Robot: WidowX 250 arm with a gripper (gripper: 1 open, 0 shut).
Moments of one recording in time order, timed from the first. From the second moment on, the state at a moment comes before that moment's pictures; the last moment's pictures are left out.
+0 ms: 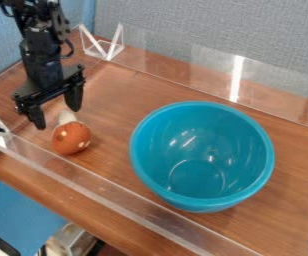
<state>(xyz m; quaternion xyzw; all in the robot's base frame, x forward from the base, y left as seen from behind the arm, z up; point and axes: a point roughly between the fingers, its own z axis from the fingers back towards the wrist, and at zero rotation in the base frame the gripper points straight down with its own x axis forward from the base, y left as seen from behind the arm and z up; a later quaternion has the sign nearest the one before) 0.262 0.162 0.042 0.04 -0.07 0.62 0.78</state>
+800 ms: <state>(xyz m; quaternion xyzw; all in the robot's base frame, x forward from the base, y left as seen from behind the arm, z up) 0.267 0.192 0.041 0.05 -0.05 0.67 0.74</state>
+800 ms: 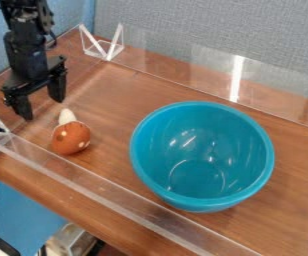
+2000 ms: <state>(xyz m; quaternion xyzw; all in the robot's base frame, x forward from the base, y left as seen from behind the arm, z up) 0.285 0.189 0.025 0.07 -0.06 0.69 0.72</state>
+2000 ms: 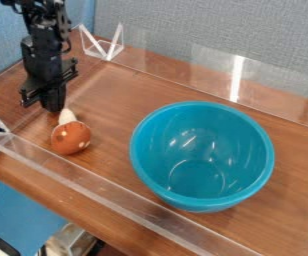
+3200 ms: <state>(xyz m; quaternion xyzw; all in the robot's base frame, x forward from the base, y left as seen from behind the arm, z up) 0.277 0.186 0.048 0.07 -0.06 0.58 0.81</state>
